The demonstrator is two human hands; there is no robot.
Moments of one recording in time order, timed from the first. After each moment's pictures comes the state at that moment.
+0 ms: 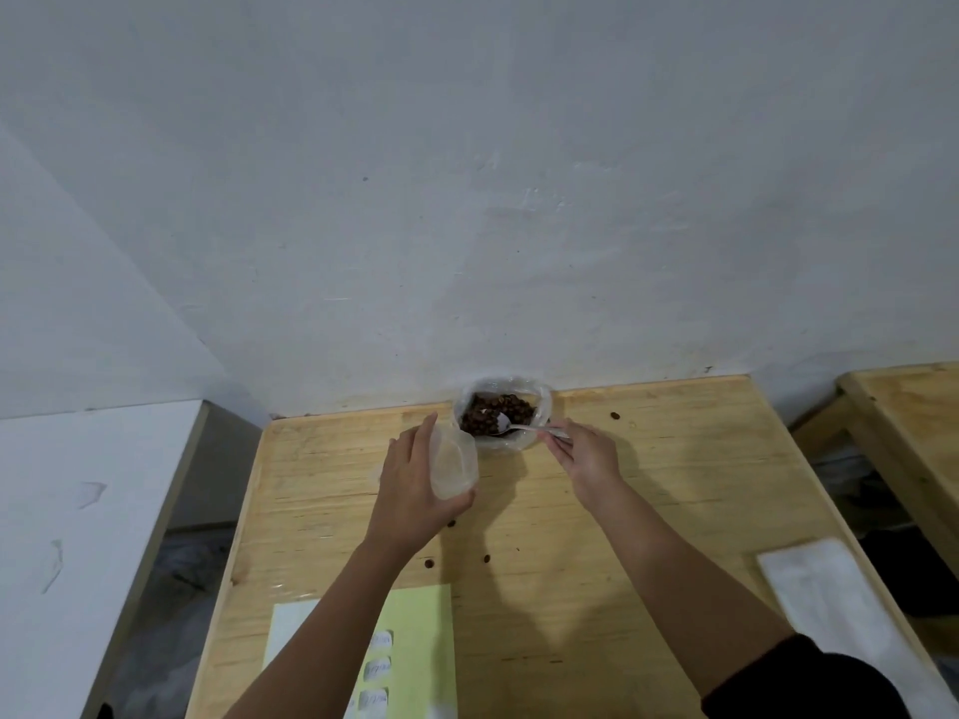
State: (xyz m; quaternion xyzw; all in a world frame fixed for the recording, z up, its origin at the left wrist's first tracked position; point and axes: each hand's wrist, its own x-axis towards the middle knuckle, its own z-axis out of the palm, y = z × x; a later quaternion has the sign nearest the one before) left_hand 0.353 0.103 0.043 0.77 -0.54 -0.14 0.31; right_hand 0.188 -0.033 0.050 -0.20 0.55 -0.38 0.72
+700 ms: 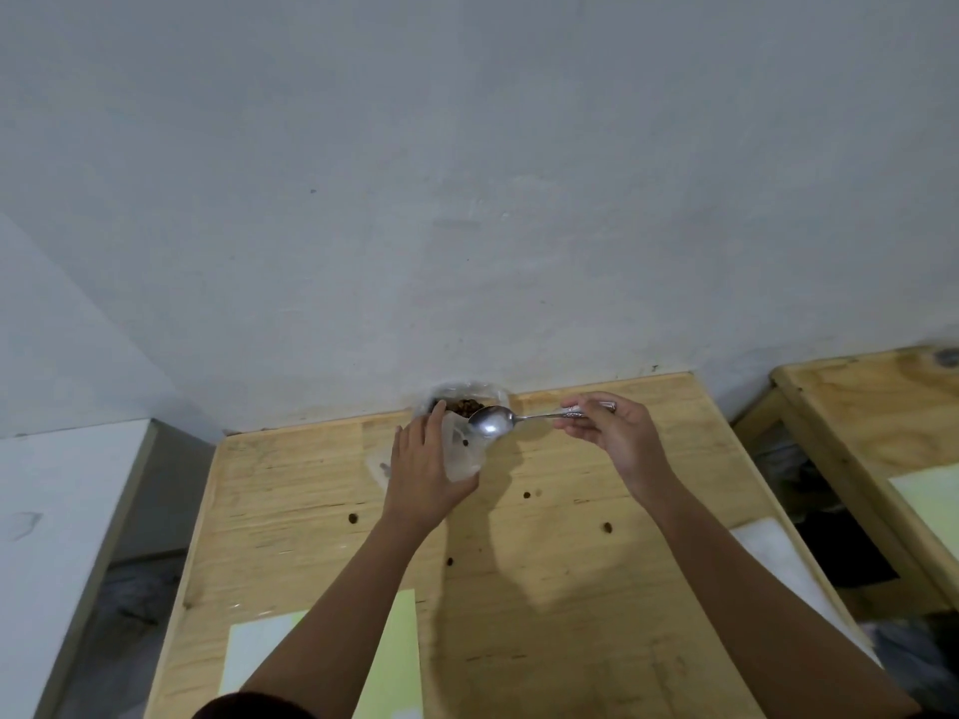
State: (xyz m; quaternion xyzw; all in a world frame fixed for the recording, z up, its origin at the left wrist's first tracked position) left_hand 0.314 0.056 0.041 0.77 -0.58 -0.09 0.26; right_hand 0.110 -0.035 0.112 -0.50 0.45 -0.40 0.62
